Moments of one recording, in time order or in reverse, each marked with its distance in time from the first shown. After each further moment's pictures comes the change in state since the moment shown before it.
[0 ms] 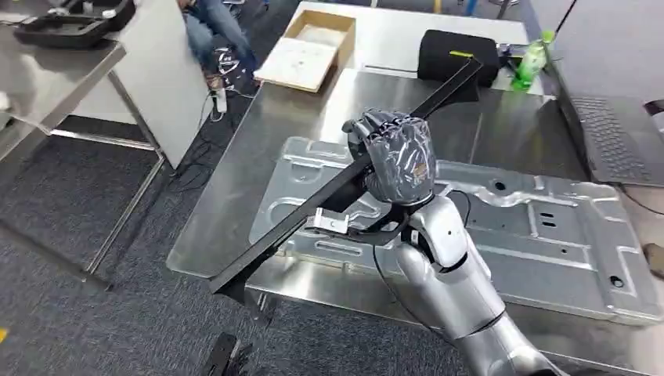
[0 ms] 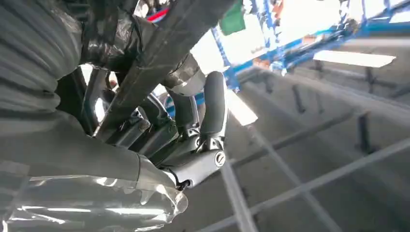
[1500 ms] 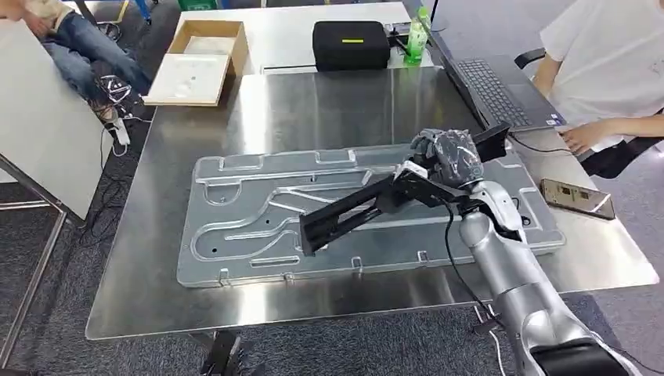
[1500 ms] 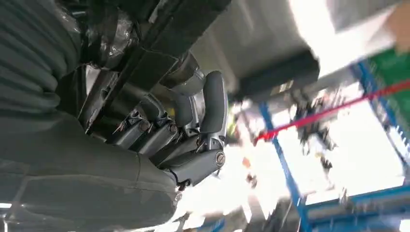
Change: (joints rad) left arm 0.003 -0.001 -0.013 0.000 0.013 -0.022 -0.010; right arm -0.121 -0.155 -0.220 0.489 -0.389 0.378 -0.207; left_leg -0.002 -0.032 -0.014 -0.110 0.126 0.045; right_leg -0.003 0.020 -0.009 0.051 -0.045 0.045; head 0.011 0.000
